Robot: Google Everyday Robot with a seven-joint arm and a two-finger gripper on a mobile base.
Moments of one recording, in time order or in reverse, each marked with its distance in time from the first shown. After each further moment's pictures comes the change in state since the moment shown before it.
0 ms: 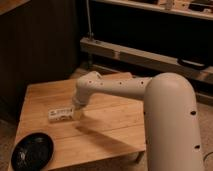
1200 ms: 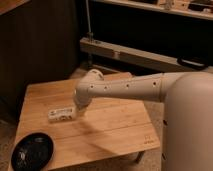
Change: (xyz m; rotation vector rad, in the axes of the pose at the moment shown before) arm -0.005 0.000 -0.058 0.157 0.102 -0.106
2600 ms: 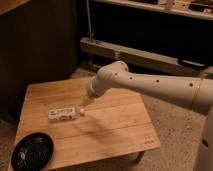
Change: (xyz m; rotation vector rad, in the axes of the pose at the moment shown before) arm 0.040 -0.025 -0.094 0.093 -0.276 0.380
